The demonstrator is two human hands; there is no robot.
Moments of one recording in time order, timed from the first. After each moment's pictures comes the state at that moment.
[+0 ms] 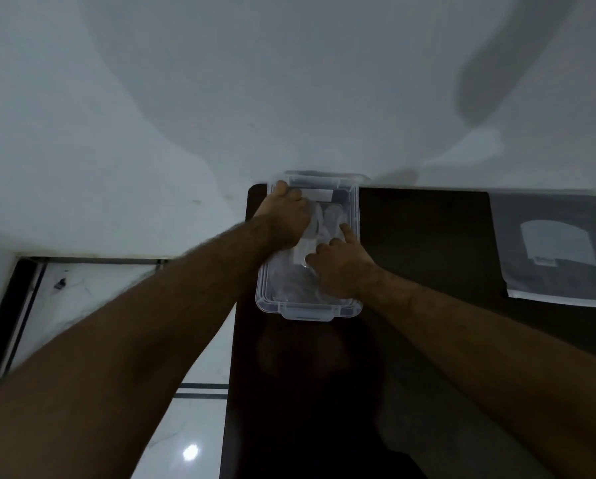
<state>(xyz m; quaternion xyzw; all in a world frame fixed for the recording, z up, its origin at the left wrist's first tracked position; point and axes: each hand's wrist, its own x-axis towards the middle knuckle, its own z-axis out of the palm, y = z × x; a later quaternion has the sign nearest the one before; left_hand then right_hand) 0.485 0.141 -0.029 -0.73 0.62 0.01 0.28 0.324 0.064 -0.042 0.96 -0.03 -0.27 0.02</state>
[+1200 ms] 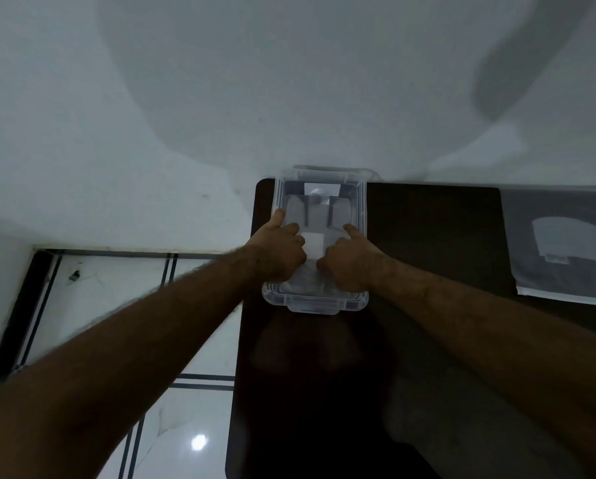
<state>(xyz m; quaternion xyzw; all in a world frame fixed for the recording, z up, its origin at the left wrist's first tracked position) 0.451 0.203 -0.028 -0.68 0.67 0.10 0.28 0.323 0.062 -0.026 0.94 0.05 -0.34 0.06</state>
